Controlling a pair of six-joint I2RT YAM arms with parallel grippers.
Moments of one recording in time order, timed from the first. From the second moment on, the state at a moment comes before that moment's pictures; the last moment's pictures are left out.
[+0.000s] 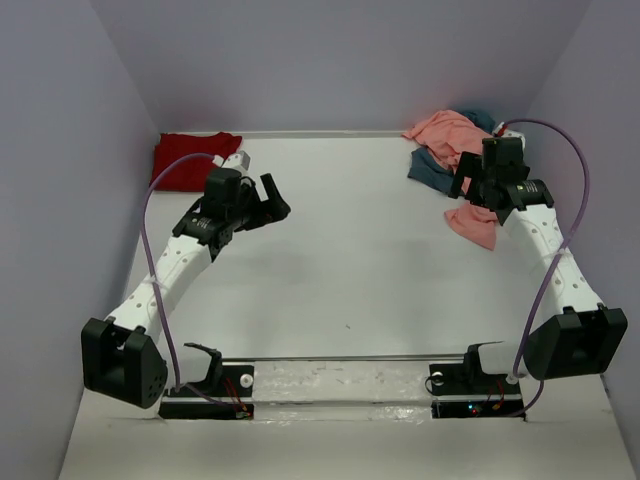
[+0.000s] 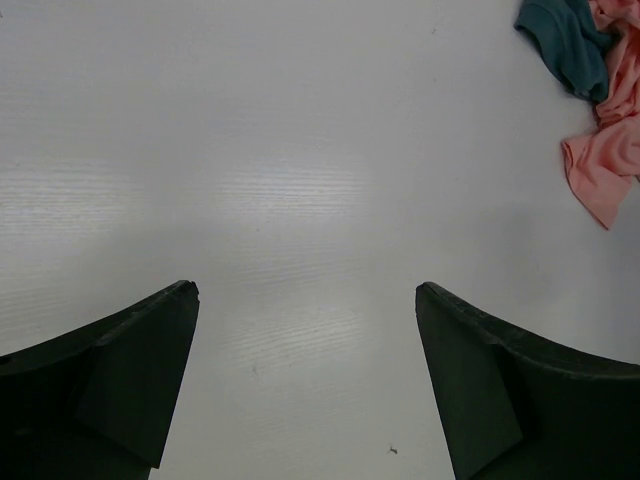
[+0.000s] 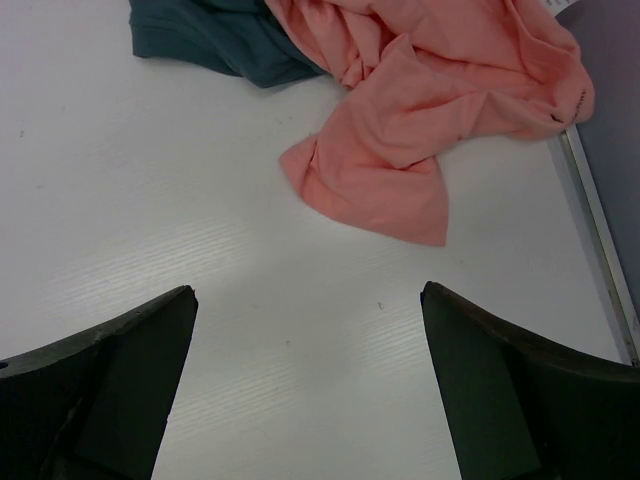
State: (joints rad) left arm -0.32 1.23 1.01 -0.37 0.11 -0.54; right arm 0.09 1.34 1.33 -0.72 0.34 0.29
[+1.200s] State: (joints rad) left arm -0.32 1.30 1.13 -0.39 0.13 -0.49; right arm -0.24 1.63 1.19 -0.58 0.09 0.48
